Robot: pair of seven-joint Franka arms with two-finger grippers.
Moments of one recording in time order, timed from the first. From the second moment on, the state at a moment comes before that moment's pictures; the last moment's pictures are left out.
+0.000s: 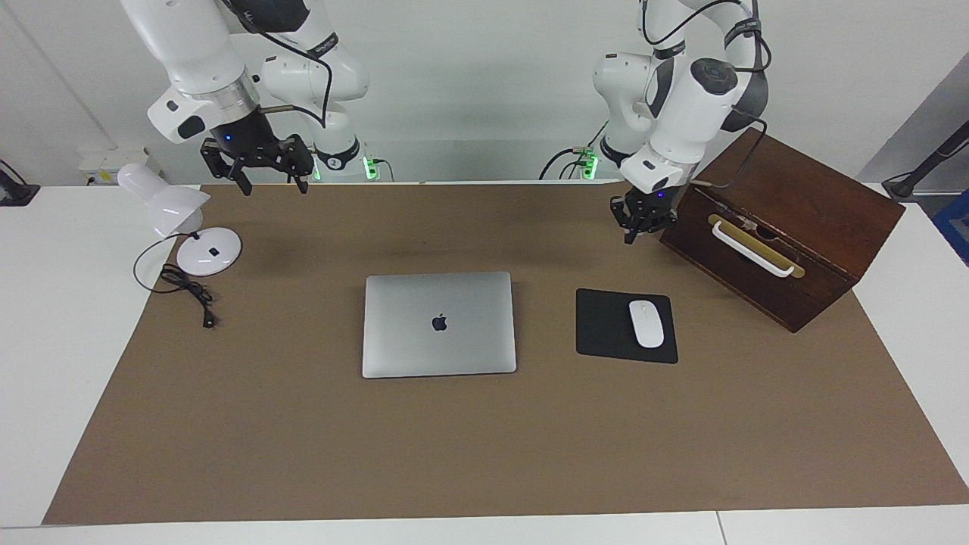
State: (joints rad) left arm -0.27 -0.25 0.01 -2.24 -0.10 2.07 0.04; right arm -0.02 -0.16 0.08 -1.79 0.06 1.59 0.09
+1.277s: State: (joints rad) left arm -0.02 -0.21 0.01 -1.92 -0.06 1.87 0.04; right arm -0.07 -0.17 0.07 -1.79 -0.03 1.59 0.08
